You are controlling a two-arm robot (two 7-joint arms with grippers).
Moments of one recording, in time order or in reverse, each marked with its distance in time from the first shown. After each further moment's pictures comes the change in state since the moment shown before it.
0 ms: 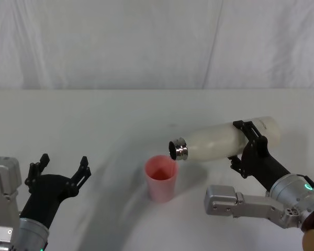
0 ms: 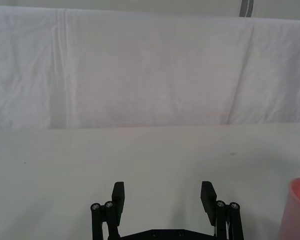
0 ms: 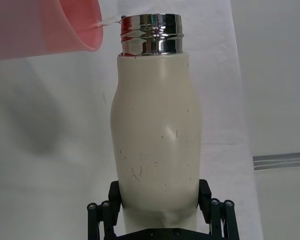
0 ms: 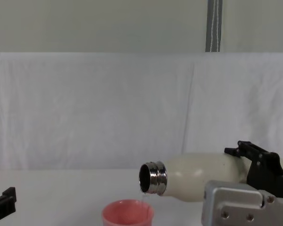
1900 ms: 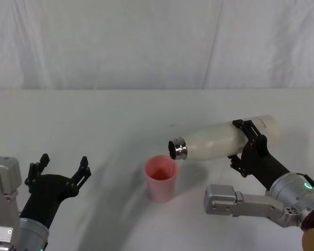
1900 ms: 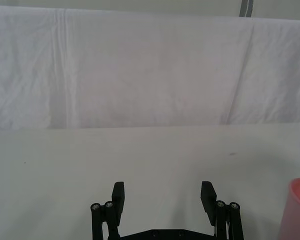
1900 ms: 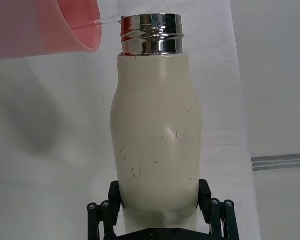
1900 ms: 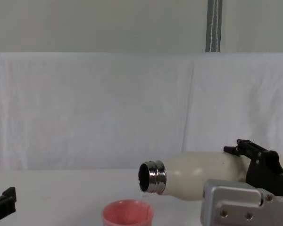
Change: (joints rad) left arm 0.000 0.000 0.000 0.000 0.000 0.000 0.000; right arm 0.005 0.001 -0.003 -0.002 -0.005 0.003 0.004
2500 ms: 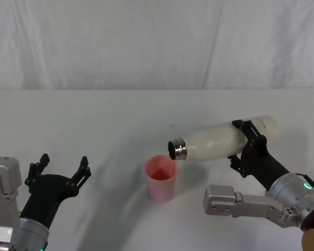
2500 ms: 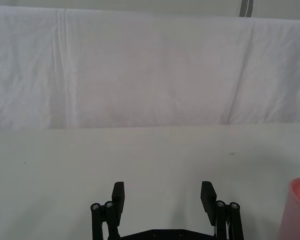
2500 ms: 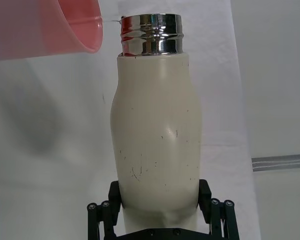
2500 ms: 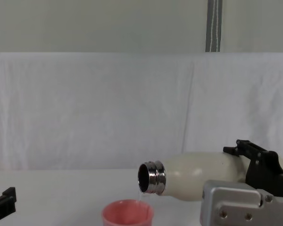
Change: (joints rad) left arm 0.000 0.000 0.000 0.000 0.000 0.000 0.000; right arm 0.000 0.000 -0.002 0.000 -0.001 0.000 0.000
